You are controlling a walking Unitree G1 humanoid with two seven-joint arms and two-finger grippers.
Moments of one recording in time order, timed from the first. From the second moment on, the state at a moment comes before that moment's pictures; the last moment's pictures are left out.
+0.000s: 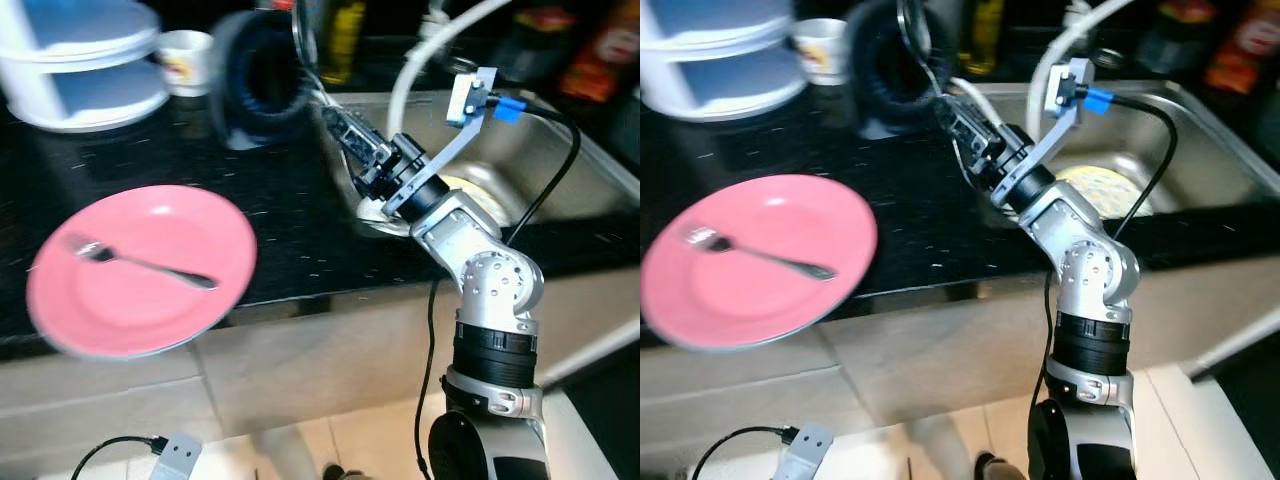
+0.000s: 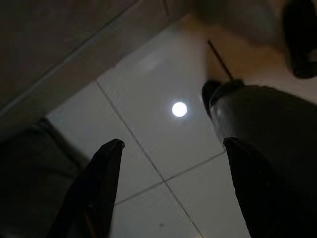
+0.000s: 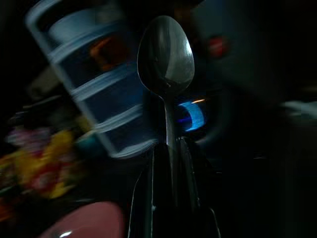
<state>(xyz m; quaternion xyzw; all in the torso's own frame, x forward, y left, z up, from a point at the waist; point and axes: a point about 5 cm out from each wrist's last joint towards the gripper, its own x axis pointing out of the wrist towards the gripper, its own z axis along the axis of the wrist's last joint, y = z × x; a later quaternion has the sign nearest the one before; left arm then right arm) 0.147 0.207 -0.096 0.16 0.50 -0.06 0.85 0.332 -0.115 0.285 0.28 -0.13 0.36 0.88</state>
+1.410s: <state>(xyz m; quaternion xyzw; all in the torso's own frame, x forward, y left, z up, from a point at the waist) 0.096 0.220 -0.108 0.17 0.54 -0.06 0.82 0.378 -0.168 0.273 -0.04 -0.06 -0.02 1.00</state>
